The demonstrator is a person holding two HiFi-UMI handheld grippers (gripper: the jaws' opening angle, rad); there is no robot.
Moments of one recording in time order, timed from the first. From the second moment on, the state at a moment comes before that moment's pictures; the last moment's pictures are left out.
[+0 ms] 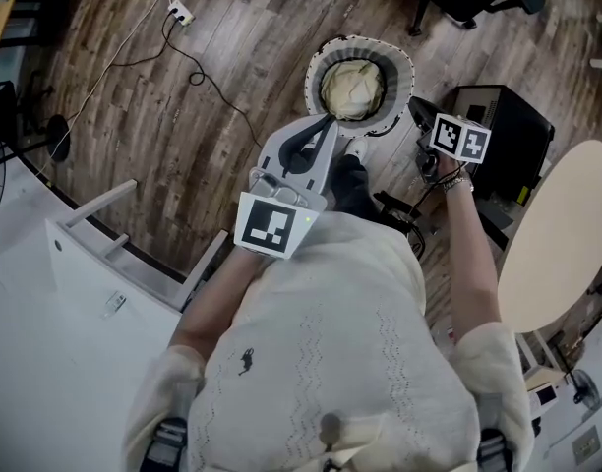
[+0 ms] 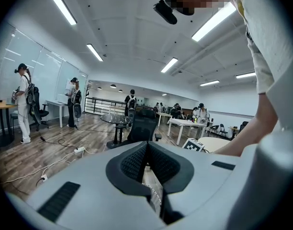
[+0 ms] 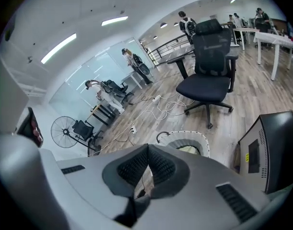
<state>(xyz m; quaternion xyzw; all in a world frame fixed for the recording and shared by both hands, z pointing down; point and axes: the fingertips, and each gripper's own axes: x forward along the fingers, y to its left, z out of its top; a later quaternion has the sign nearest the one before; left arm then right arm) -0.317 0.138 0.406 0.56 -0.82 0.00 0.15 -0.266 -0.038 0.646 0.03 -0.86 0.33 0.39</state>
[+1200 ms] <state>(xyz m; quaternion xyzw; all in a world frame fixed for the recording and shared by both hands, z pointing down) -0.301 0.112 0.369 0.61 -0.78 0.00 0.12 -0.217 -0.049 0.389 0.09 -0.93 0.32 0.13</state>
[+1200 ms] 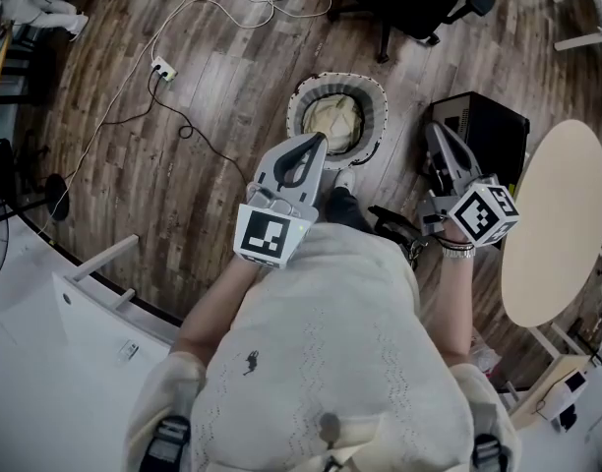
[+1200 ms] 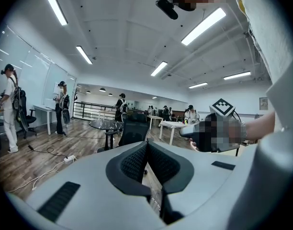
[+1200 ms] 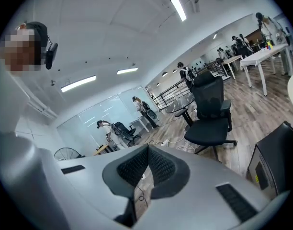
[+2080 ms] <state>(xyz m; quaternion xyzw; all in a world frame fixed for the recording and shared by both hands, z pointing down) -0.296 0.109 0.319 0.61 -0.78 -0.02 0.11 -0.221 0.034 0.282 0.02 -0.97 0.25 0.06</state>
